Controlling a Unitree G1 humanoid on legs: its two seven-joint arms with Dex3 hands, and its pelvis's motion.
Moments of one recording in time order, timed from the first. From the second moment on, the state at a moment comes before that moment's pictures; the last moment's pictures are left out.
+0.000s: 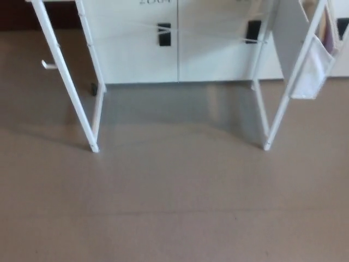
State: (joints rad) left_arm 0.33 0.55 0.38 0.89 -0.11 -0.02 -0.34; right_arm 0.12 -0.92 0.23 0.90 -0.39 0.10 0.24
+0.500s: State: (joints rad) left_arm 0.33 0.56 0.38 0.89 -0.11 -0.02 -0.33; right_arm 0.12 -0.92 0.23 0.90 -0.39 0.09 0.24
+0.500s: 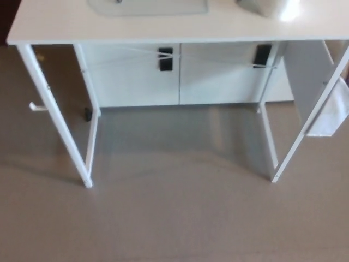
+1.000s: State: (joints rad) left_arm 0.30 0.57 0.36 0.92 -0.11 -0.03 -0.33; right_arm 0.10 -0.91 0.23 0.90 -0.39 0.10 0.25
